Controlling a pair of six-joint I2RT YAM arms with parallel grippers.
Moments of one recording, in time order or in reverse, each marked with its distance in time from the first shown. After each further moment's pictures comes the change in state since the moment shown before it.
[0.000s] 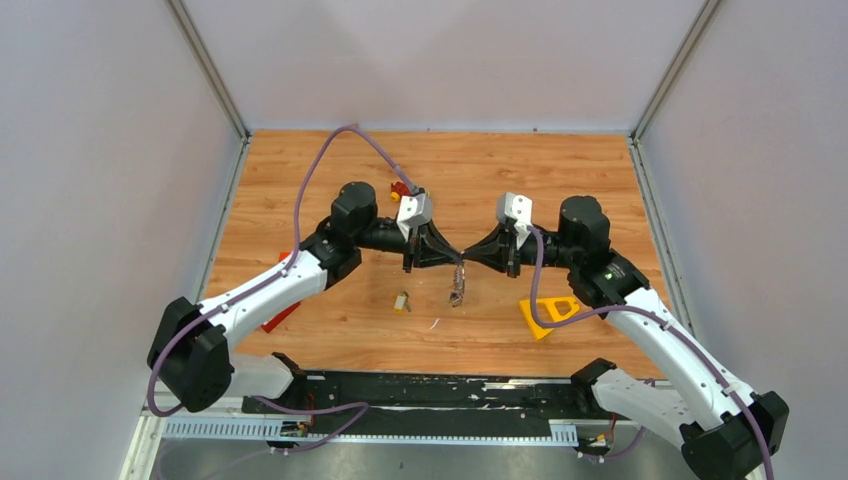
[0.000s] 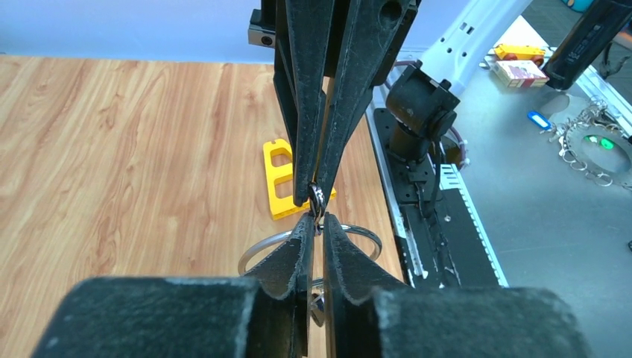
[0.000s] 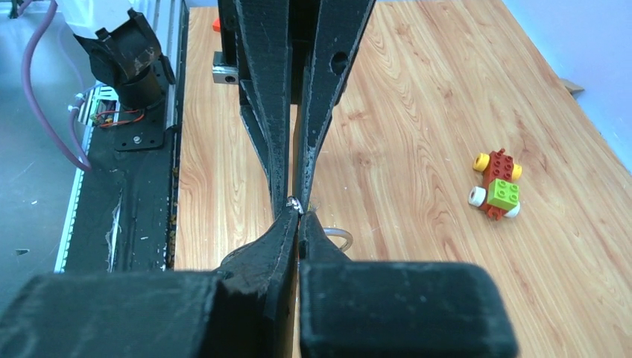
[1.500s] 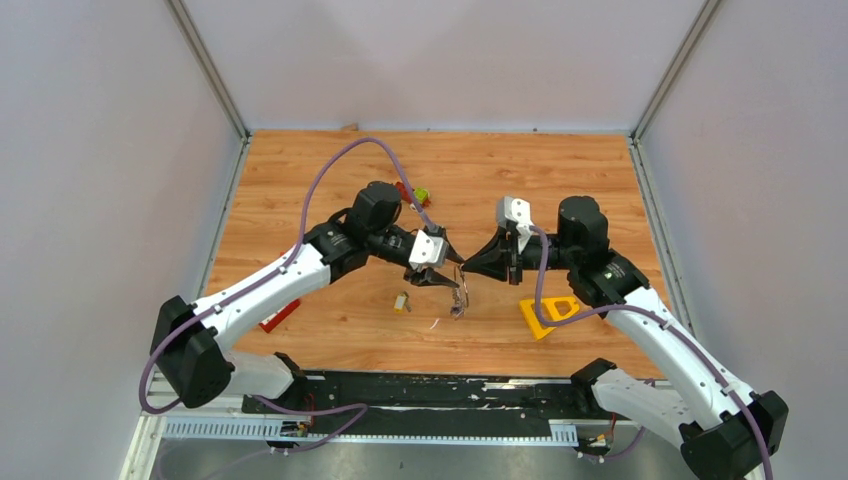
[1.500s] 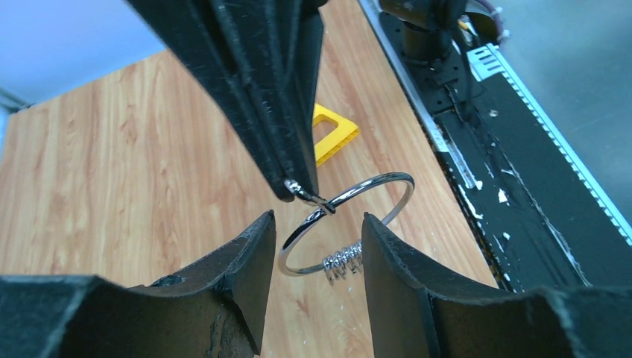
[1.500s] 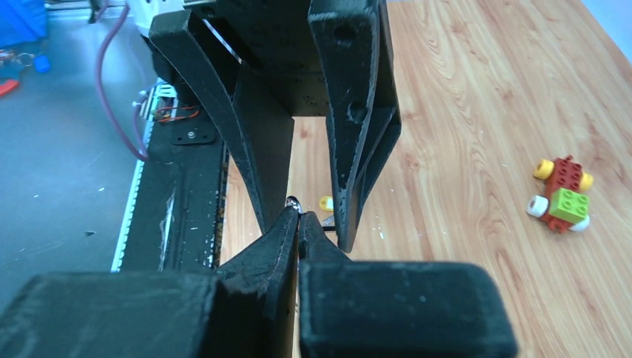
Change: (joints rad) left arm -0.075 0.022 0.179 -0.558 -0.055 0.684; right arm -0.006 0.003 0.000 -0.043 -0.094 0.038
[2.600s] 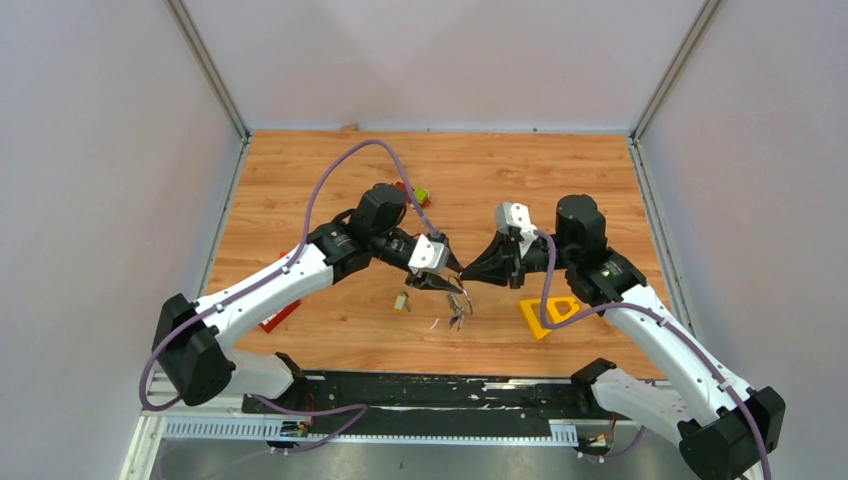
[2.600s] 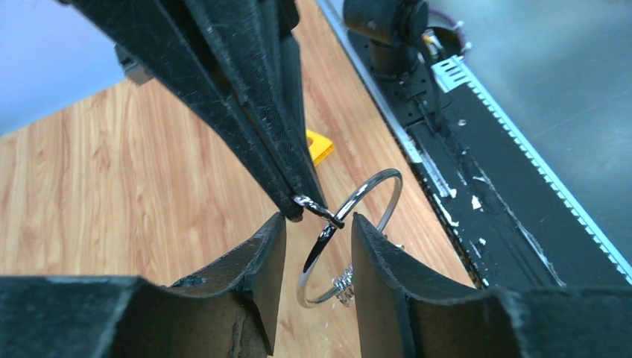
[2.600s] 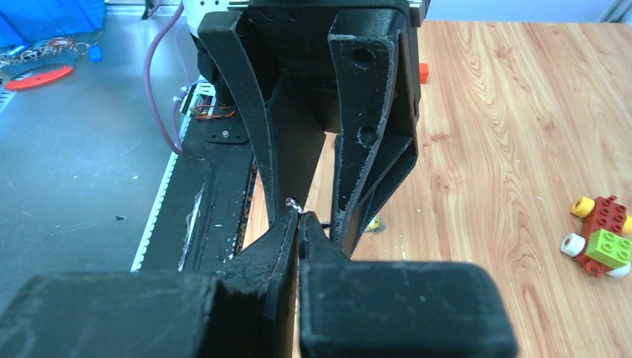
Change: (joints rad) left arm -0.036 0.012 0.013 -0.044 0.093 0.038; right arm -0.005 0.018 -0.002 0.018 -0.166 -0.024
